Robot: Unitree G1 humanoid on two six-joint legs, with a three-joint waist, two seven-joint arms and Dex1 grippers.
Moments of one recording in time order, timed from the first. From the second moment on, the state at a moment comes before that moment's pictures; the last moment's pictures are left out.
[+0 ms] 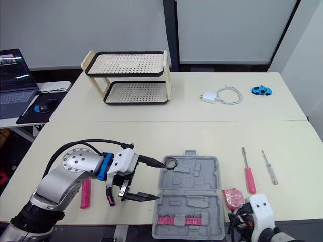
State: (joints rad) left arm -0.26 0.76 -0.19 -0.36 -0.40 0.34 -1.33; right arm 0.68 -0.52 -0.35 -0.97 0.52 1.10 0.47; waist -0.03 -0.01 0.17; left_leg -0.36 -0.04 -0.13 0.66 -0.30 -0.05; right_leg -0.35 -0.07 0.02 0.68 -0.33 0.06
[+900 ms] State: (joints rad) left arm -0.16 0.76 -0.18 -0.42 -0.42 0.30 -1.27; right arm 0.13 -1.15 0.11 -0.33 0.02 0.03 1.18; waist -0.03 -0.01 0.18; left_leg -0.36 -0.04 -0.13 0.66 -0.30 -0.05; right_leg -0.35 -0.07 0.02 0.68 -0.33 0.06
